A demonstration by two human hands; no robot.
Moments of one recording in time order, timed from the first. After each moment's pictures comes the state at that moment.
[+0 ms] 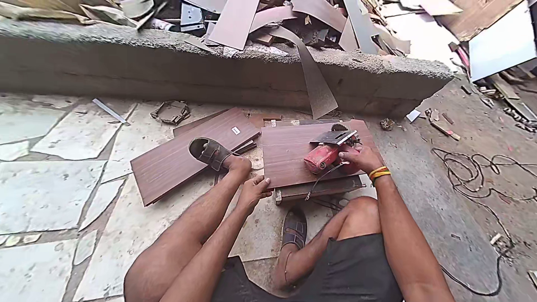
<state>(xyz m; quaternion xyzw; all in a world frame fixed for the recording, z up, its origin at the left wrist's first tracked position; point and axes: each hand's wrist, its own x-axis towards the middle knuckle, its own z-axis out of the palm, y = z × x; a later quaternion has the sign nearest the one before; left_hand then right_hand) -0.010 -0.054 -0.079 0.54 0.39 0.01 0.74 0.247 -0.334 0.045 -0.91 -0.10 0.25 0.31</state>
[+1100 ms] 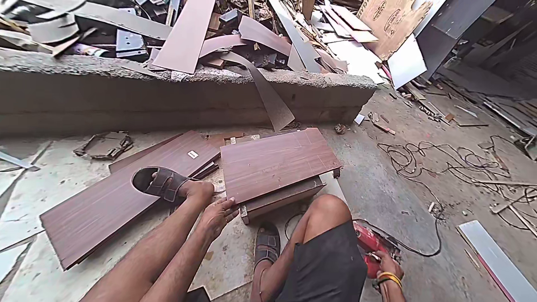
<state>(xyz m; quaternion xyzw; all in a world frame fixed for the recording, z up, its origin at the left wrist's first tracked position) -0.009 -0.071 -0.068 0.42 0.48 0.01 0.77 0.018 -0.617 -0.118 -0.71 0.53 -0.07 0.46</state>
